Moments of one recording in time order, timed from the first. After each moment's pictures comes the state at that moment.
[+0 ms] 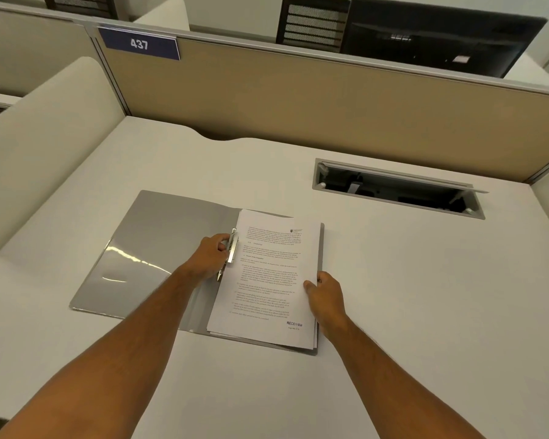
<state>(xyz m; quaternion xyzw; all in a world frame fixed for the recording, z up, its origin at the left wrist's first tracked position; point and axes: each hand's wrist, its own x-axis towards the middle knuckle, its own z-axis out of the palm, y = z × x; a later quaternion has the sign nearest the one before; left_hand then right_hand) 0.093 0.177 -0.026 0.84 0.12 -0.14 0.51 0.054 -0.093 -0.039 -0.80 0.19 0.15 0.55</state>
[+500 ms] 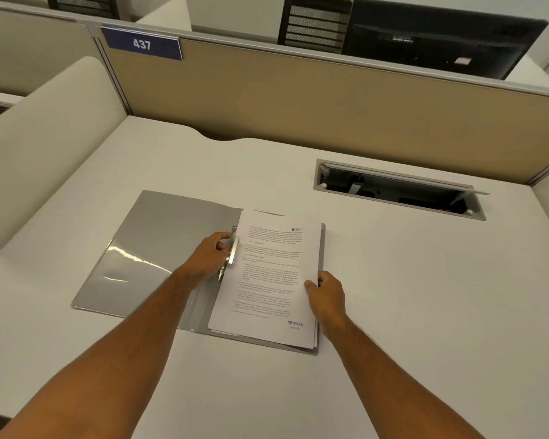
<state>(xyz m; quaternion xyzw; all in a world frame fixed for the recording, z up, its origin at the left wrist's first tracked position) 0.087 0.180 -0.025 0.82 0.12 -0.12 0.55 0.054 -0.090 -0.036 -0.82 0.18 0.13 0.52</state>
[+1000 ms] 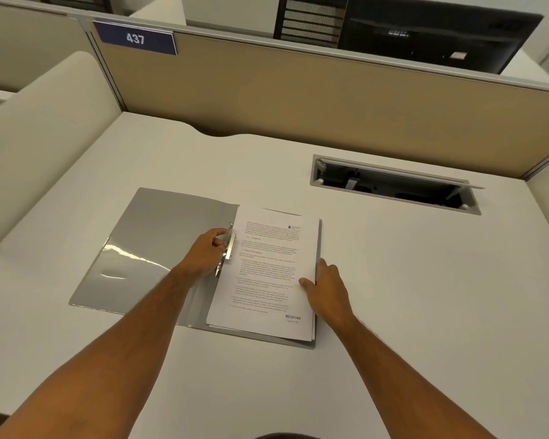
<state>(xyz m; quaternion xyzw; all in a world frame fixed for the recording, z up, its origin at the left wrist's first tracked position) 0.087 0.177 -0.028 0.85 0.15 -0.09 0.50 0.058 -0.105 -0.029 -0.93 0.06 0.13 0.35</state>
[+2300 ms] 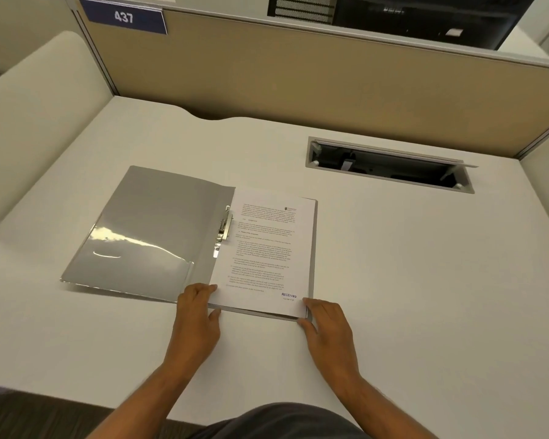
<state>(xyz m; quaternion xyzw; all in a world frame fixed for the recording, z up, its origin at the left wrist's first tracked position) -0.089 0.128 -0.043 0.91 0.19 -0.01 0.37 -0.078 -0.130 -0.058 -0.95 -0.06 -0.02 0.32</state>
